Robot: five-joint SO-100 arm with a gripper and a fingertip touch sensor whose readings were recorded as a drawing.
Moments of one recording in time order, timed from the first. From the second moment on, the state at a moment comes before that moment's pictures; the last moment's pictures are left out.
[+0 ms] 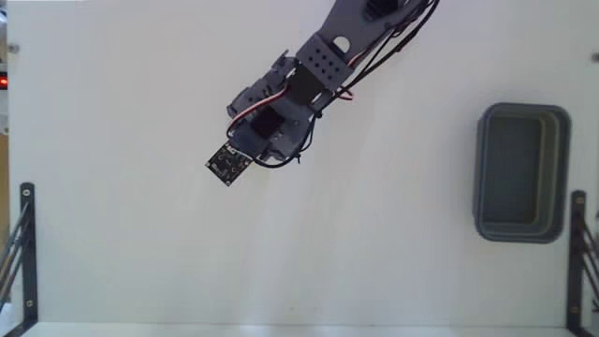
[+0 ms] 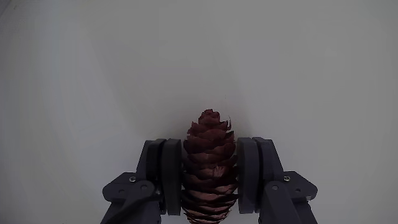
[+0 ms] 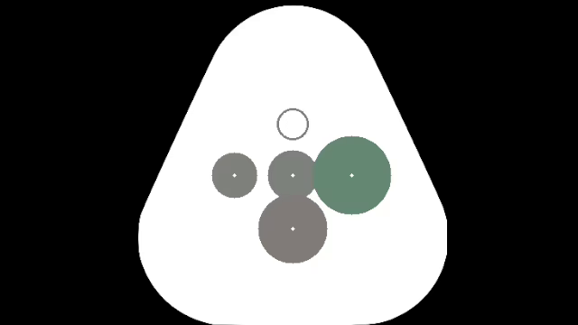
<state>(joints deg) 41.4 103.9 121.1 42.1 -0.3</state>
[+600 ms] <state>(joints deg) 41.4 104.2 110.5 54.1 -0.3</state>
